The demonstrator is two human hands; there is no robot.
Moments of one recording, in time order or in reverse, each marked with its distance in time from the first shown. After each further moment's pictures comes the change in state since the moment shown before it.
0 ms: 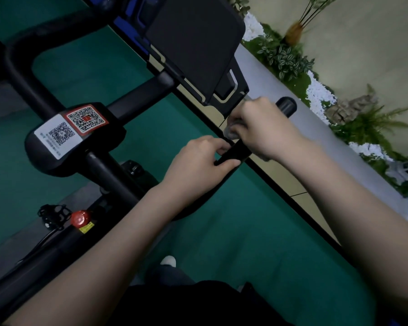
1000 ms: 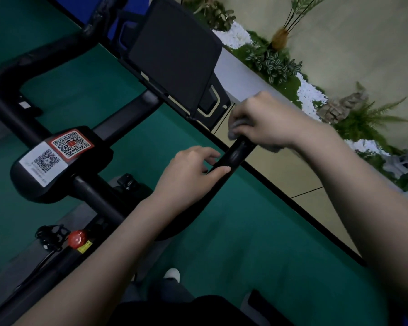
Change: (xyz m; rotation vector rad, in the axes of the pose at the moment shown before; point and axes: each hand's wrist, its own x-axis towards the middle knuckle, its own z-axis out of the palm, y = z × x) left_hand 0.009 0.004 0.000 -0.023 -0.001 -0.014; right_hand 0.006 0.035 -0.034 0.100 -0.129 -0.040
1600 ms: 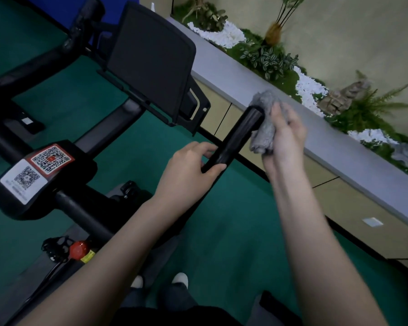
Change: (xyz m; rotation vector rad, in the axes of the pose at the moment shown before) left_hand 0.016 0.011 0.017 0.060 0.038 0.039; right_hand -0.024 0.030 0.071 1.763 0.999 0.433
